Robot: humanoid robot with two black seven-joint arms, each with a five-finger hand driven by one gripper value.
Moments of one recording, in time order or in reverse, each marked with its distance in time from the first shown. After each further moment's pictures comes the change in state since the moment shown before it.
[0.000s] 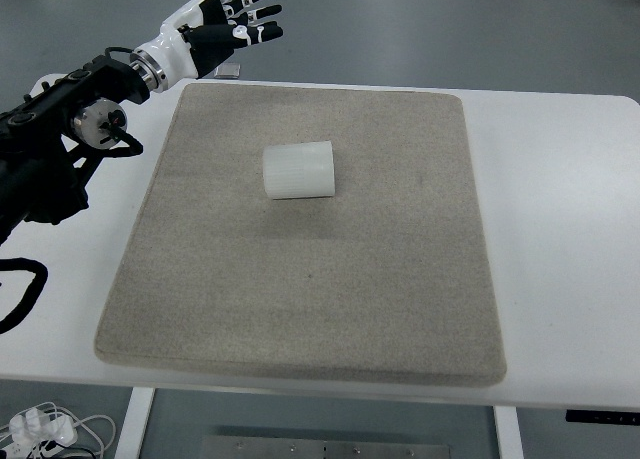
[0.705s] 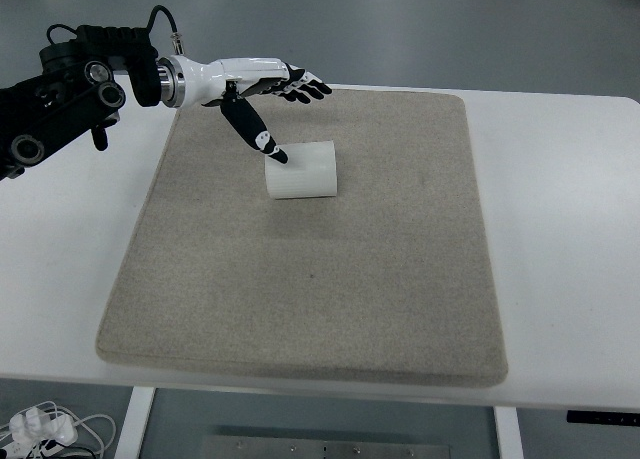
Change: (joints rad) left arm -0.080 0.190 0.207 -0.448 0.765 -0.014 0.105; right arm 0.000 0.000 0.000 0.000 0.000 0.000 0.000
